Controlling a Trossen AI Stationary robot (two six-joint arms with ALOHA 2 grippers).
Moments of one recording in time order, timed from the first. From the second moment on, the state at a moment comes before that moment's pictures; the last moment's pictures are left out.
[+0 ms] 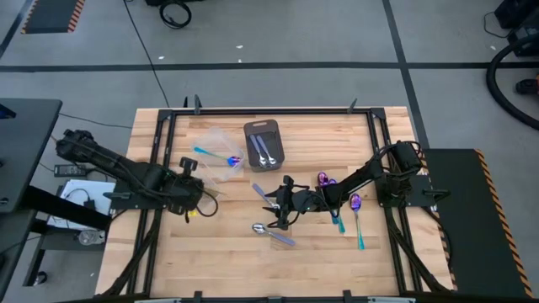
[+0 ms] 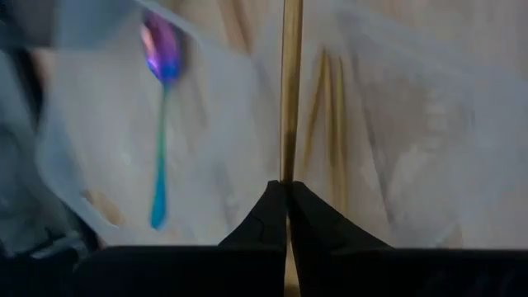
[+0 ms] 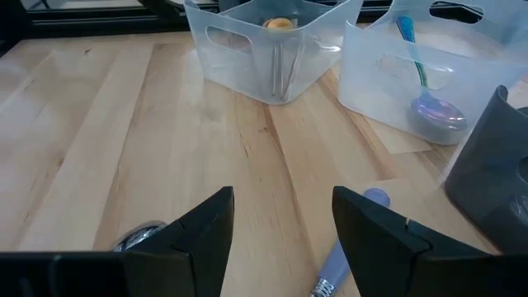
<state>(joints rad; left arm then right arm) -0.39 1.06 0.81 -1.16 -0.44 -0.03 0.24 1.90 0.82 0.67 0.37 0.15</state>
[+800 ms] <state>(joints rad) -0.28 0.95 0.79 -1.24 -0.35 -0.02 0.24 1.90 0.82 0.66 0.37 0.15</state>
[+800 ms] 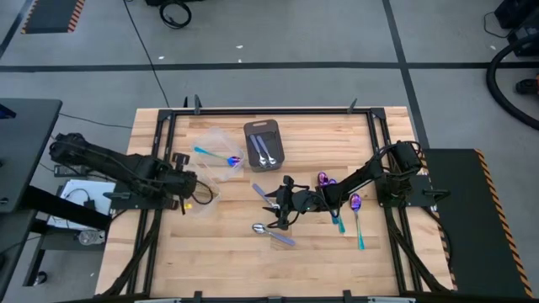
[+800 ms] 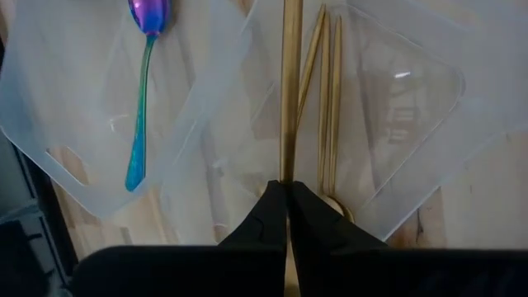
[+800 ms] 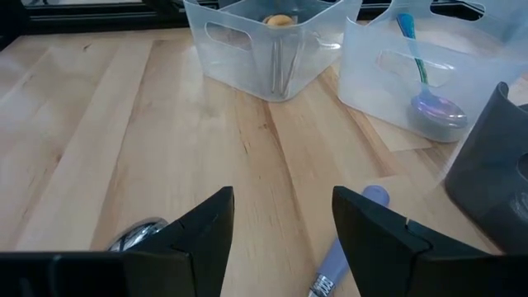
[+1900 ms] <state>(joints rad) -0.09 1.21 0.79 -1.24 -0.17 0.07 0.24 1.90 0.82 0.67 0.37 0.15</state>
